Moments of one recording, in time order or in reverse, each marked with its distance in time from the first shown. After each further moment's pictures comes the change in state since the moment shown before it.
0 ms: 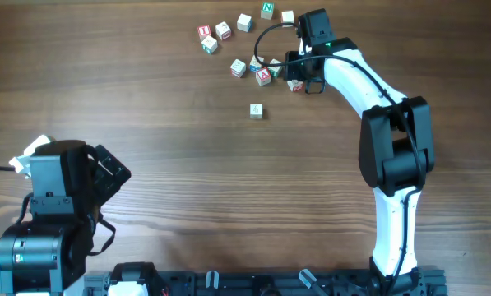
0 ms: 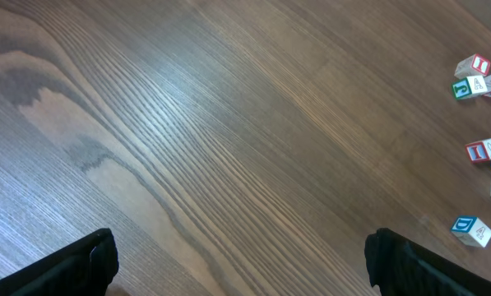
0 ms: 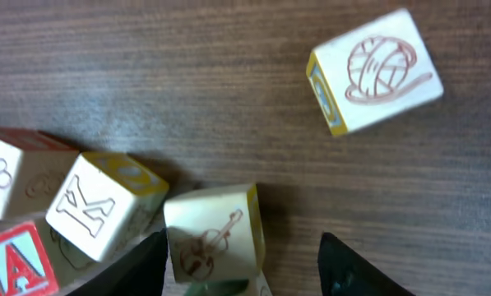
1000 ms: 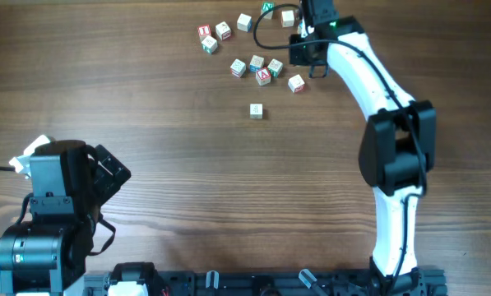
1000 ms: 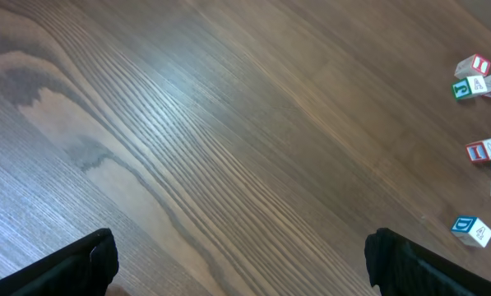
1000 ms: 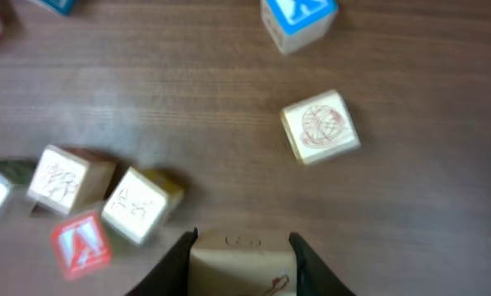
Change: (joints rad) left arm 0.000 0.000 0.000 0.000 0.000 0.000; right arm 0.000 -0.028 0.218 -0.254 0.053 -0.060
